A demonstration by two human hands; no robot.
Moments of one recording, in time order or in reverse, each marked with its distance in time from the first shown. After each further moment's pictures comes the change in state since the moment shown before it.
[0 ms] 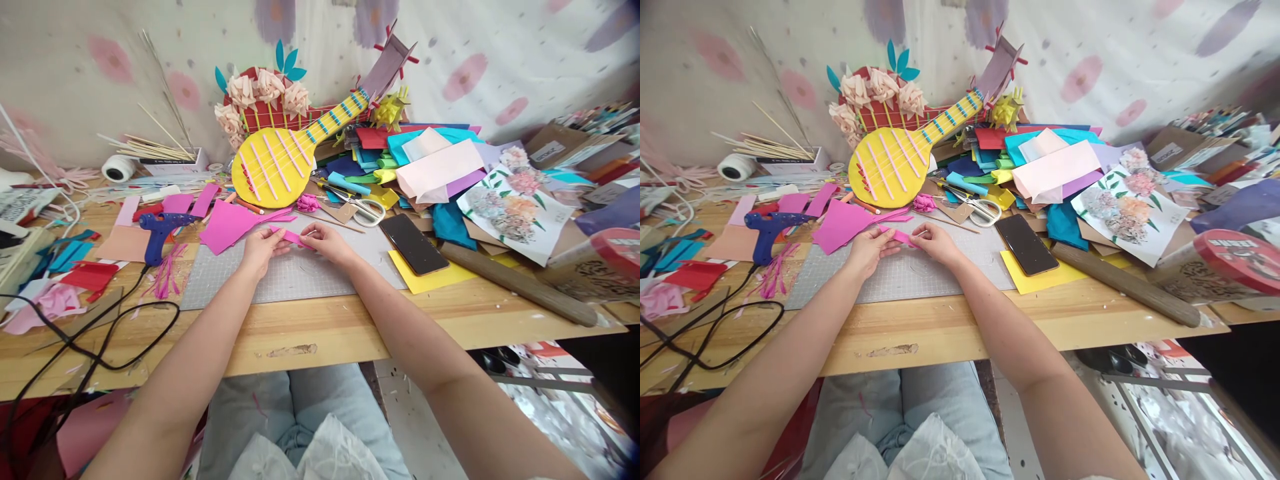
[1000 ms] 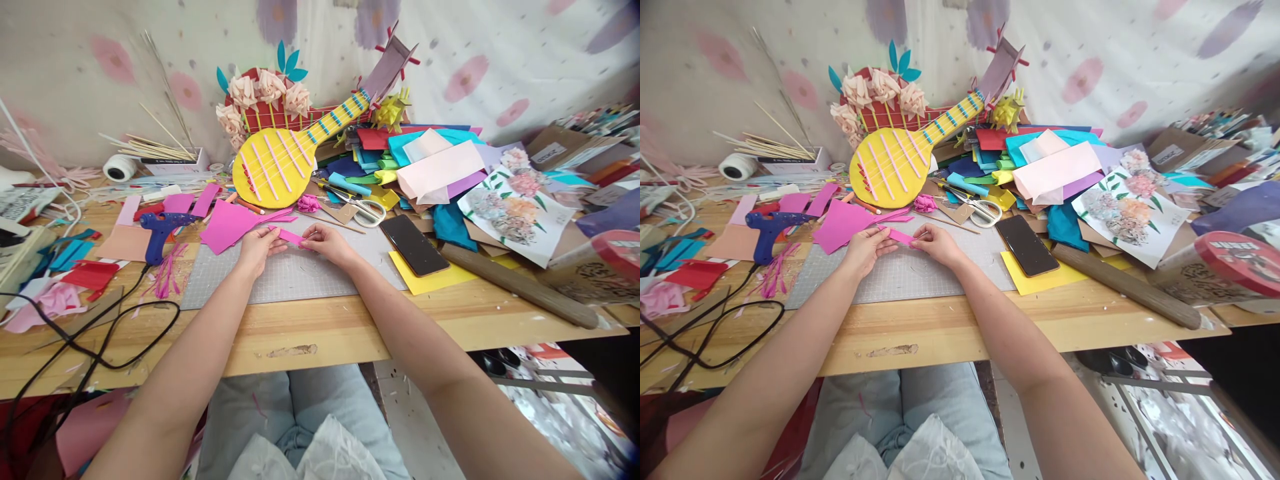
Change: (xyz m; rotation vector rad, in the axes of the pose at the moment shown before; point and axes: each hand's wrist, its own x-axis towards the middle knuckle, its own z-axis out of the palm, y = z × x) left_hand 0.002 0.004 -0.005 -0.020 0.008 0.008; right_hand 0.000 0.003 -0.003 0.047 -0.048 -0.050
